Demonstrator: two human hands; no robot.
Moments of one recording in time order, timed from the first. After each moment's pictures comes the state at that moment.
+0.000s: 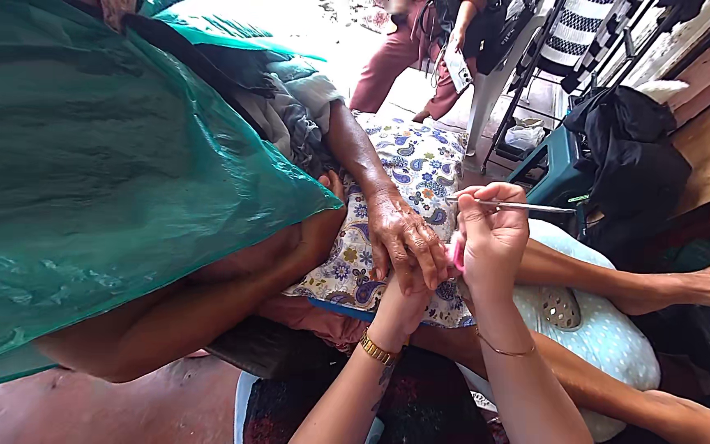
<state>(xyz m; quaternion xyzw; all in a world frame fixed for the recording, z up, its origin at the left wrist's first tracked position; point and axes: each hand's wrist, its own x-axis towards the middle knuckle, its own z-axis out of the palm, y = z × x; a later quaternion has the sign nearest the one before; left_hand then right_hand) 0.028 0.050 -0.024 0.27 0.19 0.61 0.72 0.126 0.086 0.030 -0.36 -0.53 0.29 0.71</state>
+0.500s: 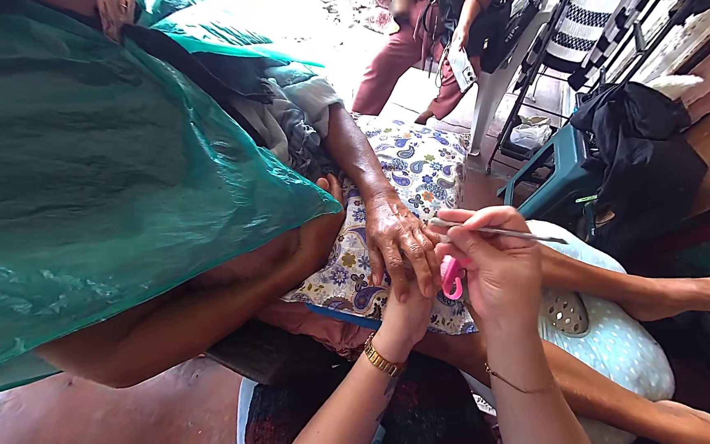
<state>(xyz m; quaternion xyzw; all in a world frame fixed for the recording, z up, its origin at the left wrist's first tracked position) 0.039 0.047 -0.021 0.27 0.25 0.64 0.67 0.136 0.066 0.038 -0.27 -0.49 0.44 0.70</state>
